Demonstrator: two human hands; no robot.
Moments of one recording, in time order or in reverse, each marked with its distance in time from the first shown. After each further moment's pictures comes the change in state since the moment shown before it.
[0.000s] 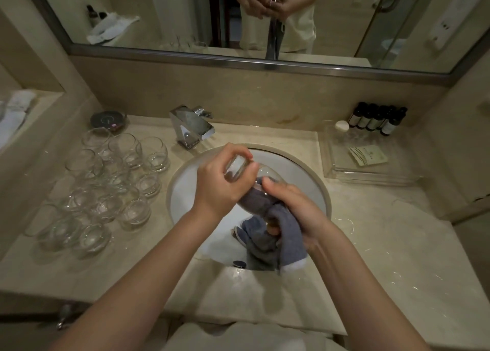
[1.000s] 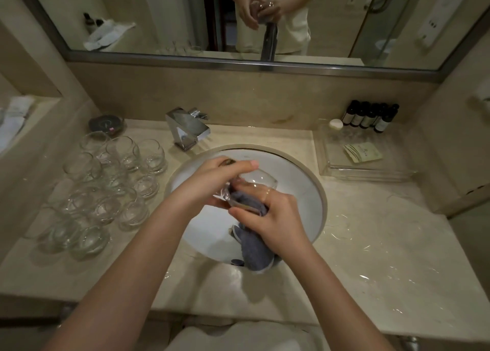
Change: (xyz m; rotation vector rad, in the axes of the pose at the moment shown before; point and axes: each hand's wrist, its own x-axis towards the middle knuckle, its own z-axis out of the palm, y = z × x) left_hand 0.019 0.031 -0.020 -0.249 -0.409 -0.975; right_hand -0.007 0.031 0.006 -0.910 0.307 -0.551
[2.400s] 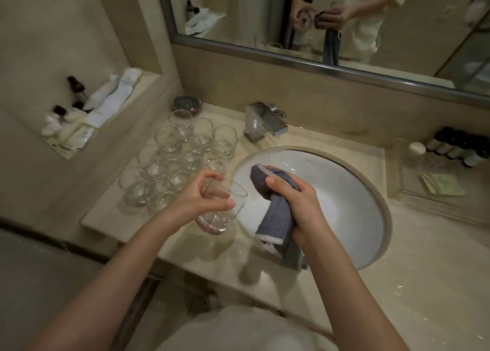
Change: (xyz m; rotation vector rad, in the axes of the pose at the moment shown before) left_hand -0.064 -0.106 -0.144 0.017 0.203 0.075; right_hand 0.030 -0.053 0.087 0.826 -0.116 0.527
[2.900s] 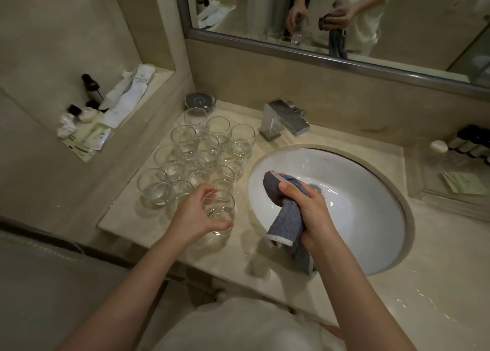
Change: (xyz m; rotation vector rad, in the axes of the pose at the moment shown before) left_hand 0.007 -0.061 -0.035 0.348 0.249 0.083; right_hand 0.017 0.032 0.027 0.089 0.129 0.069
